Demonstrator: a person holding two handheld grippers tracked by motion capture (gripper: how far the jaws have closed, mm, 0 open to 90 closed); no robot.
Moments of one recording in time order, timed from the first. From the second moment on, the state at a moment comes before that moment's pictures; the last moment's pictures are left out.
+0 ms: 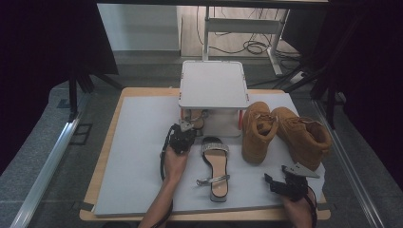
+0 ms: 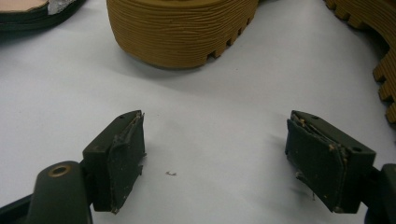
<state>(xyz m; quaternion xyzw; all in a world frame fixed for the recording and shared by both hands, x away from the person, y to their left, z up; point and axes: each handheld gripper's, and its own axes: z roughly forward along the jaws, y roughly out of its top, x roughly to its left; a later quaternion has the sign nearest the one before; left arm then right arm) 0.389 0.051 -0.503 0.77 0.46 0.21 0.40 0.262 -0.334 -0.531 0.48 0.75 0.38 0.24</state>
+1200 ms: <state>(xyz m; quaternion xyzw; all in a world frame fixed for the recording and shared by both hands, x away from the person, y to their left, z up) 0.407 0.047 -0.504 0.76 0.47 0.21 0.39 0.262 -0.334 -0.531 0.48 0.75 0.38 0.24</state>
